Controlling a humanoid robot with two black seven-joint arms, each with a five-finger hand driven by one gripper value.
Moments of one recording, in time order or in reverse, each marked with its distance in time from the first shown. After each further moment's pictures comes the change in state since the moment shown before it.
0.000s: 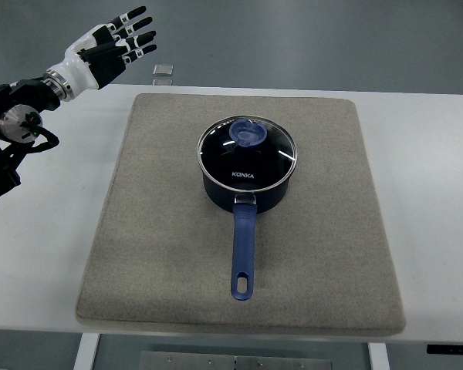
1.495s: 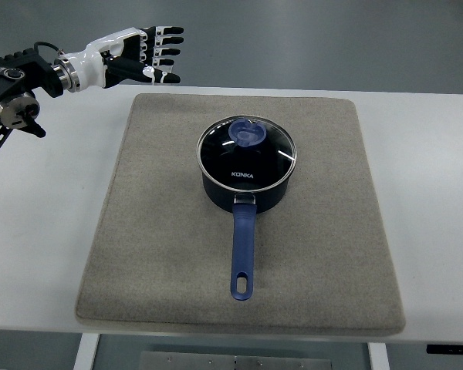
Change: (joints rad) left arm -0.051 0.094 0.010 -0.197 0.600 0.013 -0.051; right arm 0.000 0.000 0.000 0.000 0.000 0.000 0.000
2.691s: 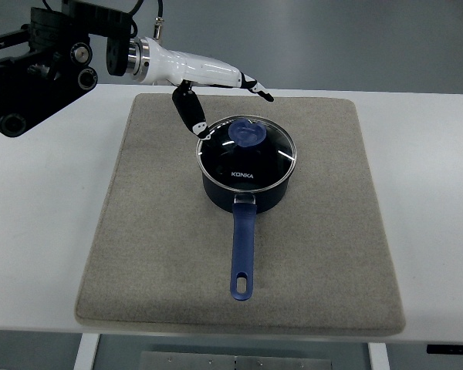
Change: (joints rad) left arm -0.221 -0.017 0.138 -0.402 0.935 0.001 -0.152; right arm 0.000 0.000 0.000 0.000 0.000 0.000 0.000
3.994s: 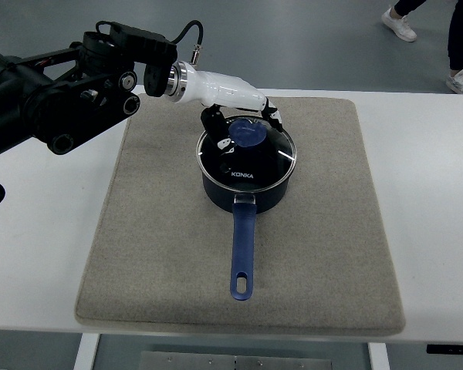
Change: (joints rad) left arm 0.013 -0.124 0.038 0.079 0.121 0.075 0.007; right arm 0.000 0.000 0.000 0.000 0.000 0.000 0.000
